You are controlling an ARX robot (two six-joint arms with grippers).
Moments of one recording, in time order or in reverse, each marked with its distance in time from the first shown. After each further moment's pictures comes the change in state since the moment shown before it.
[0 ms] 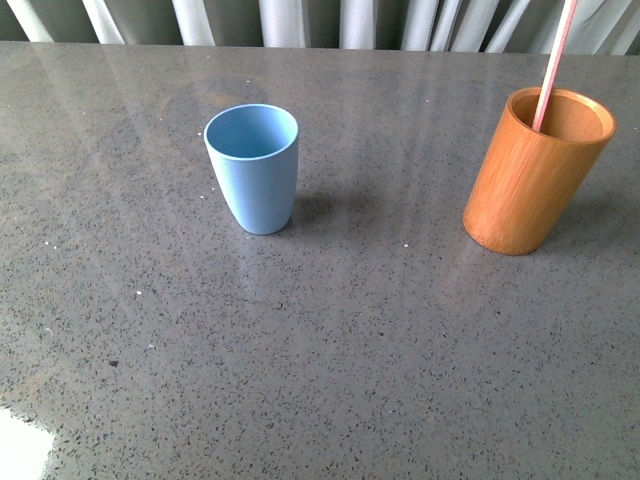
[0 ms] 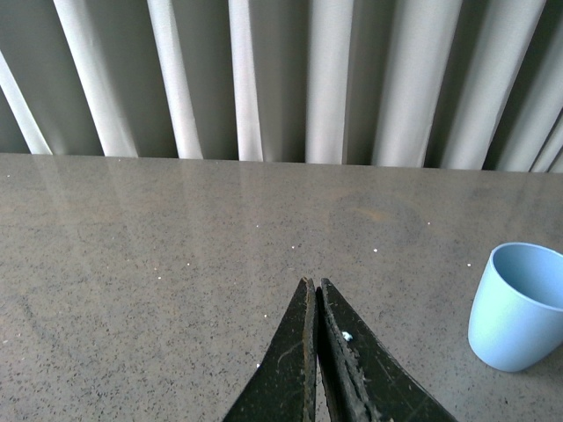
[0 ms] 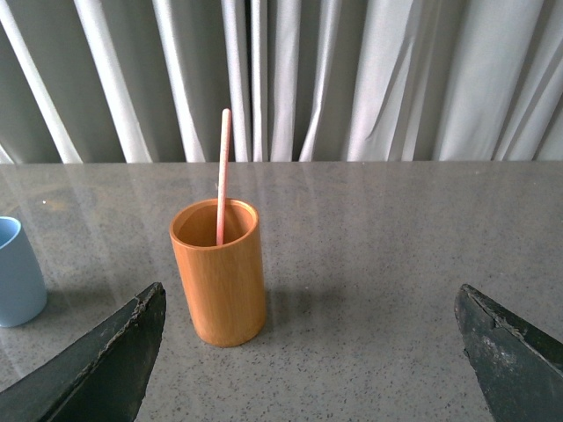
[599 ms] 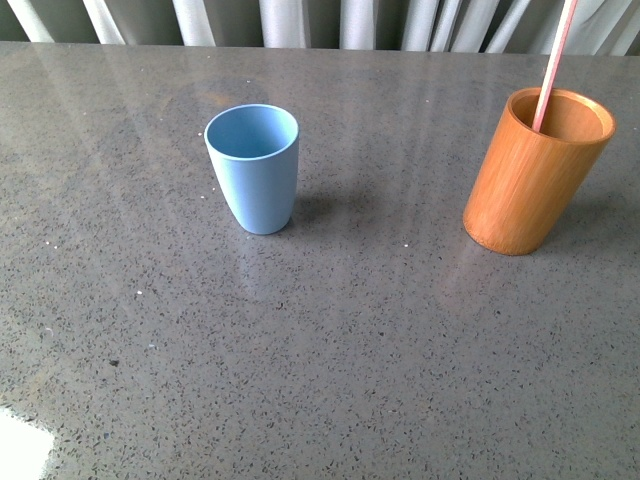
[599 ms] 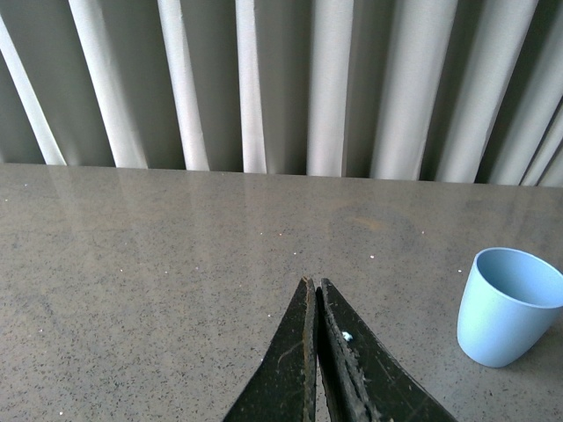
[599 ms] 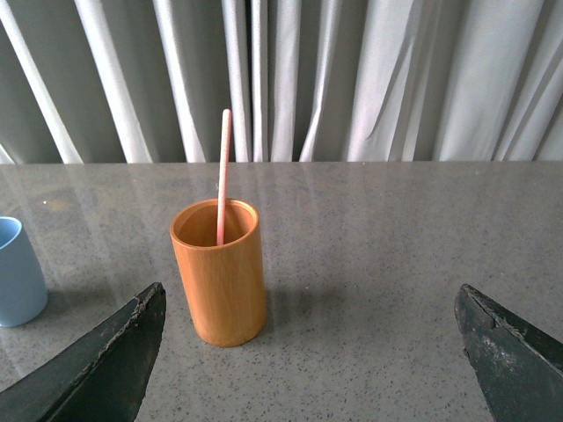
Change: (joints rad) left arm 0.000 -0.388 -0.009 -0.349 0.000 0.000; right arm 0.000 0.000 0.000 0.000 0.000 0.000
